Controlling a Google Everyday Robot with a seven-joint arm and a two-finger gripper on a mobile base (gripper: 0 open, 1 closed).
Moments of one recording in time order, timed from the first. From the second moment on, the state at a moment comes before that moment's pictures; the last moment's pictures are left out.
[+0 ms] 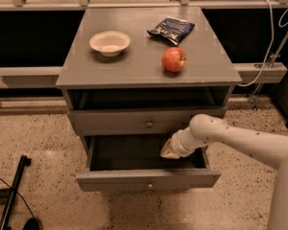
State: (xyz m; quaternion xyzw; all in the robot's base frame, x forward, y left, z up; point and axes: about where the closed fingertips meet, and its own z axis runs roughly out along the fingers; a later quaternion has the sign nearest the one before) arm 0.601 -0.099 0.477 -0.68 0.69 0.11 0.25
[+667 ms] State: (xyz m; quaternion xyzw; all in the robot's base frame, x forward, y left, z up) arm 0.586 -0.093 0.407 -0.67 0.70 0.13 0.18
